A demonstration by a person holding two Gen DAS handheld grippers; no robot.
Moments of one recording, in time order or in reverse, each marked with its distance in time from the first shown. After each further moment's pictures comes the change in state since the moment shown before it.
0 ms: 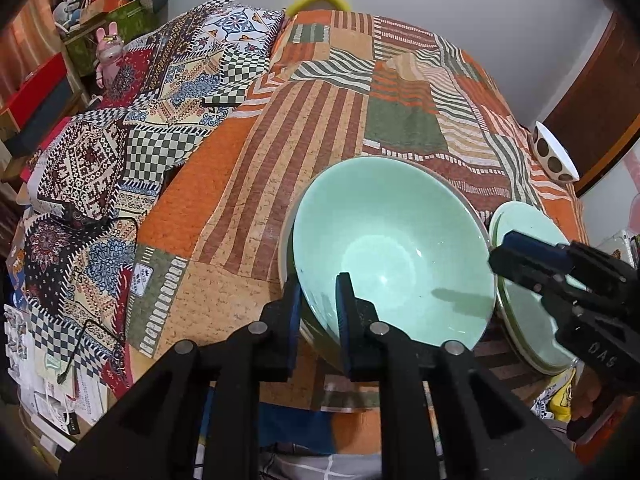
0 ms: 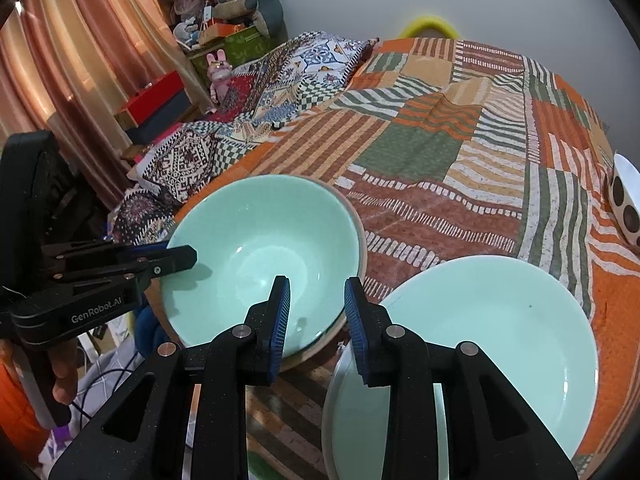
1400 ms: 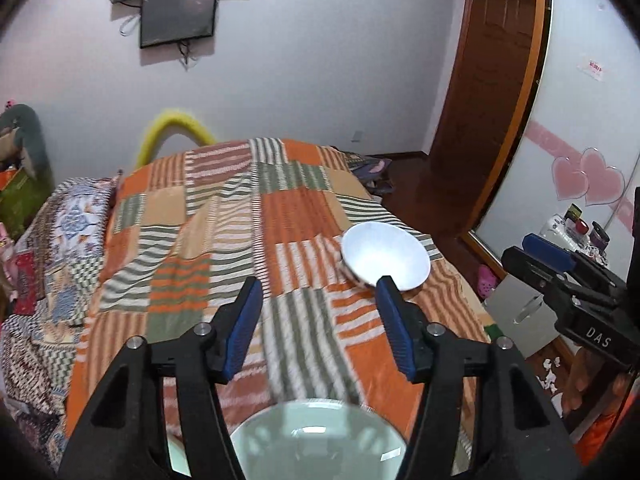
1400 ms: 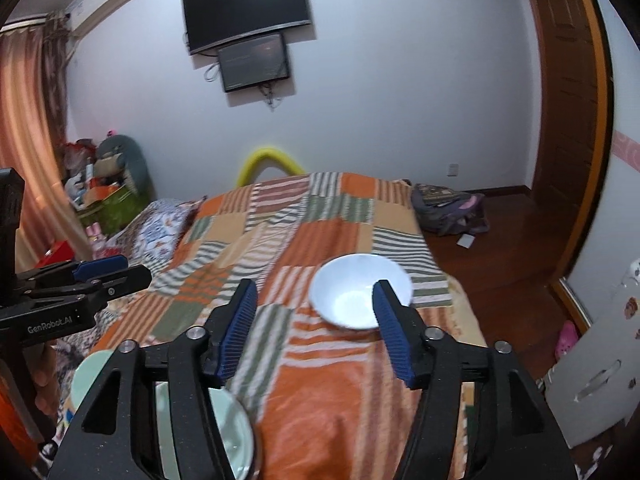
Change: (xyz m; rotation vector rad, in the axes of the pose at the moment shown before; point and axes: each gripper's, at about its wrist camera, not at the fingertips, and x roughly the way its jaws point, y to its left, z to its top) left arm -0.048 -0.287 0.134 0.379 -0.299 -0.256; right arm -0.220 -0.201 -0.001 0.276 -0.464 -0.384
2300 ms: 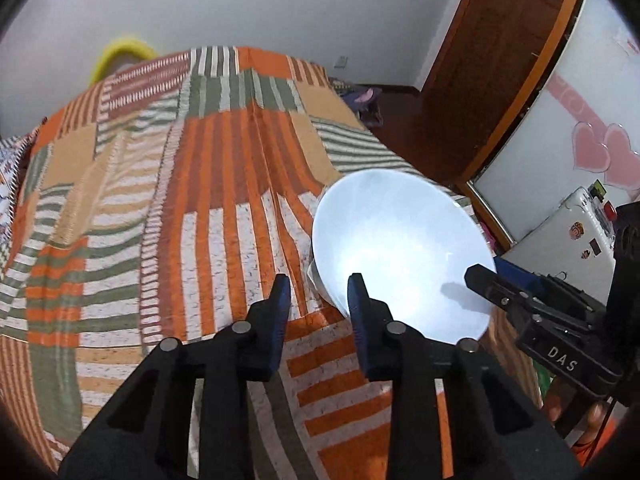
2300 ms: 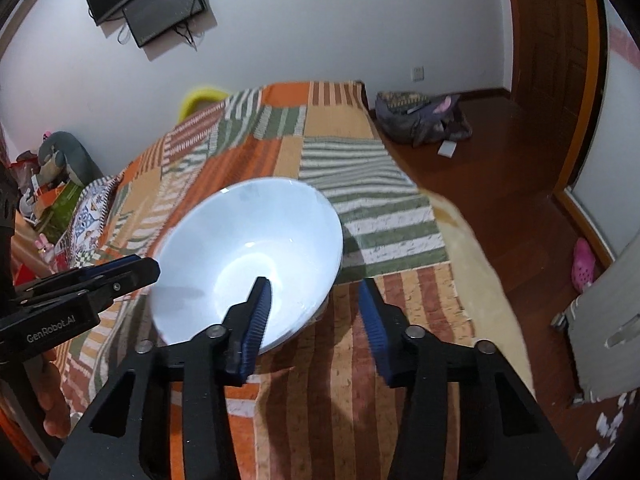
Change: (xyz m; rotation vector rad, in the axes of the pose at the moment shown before) left arm 0.228 -0.014 0.002 -0.028 0.274 -0.084; right arm 0.139 -0.094 -0.039 0.200 0.279 -0.045
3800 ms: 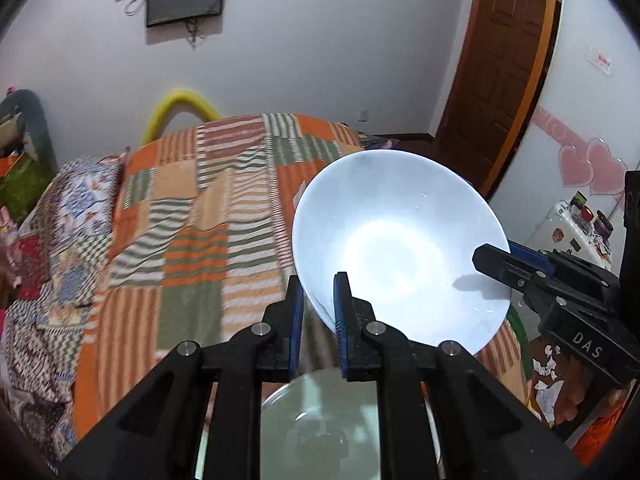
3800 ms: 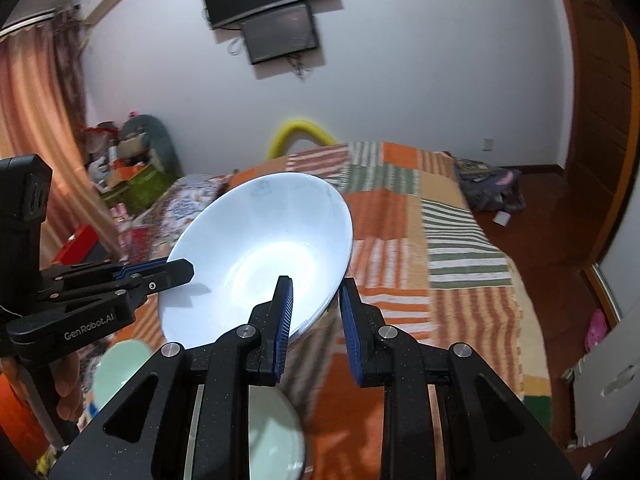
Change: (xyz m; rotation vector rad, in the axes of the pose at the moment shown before) left arm -0.237 0.032 -0.099 -0.001 -0.207 0.114; right arm -0.118 0.137 -0.032 -0.233 -0.161 0.171
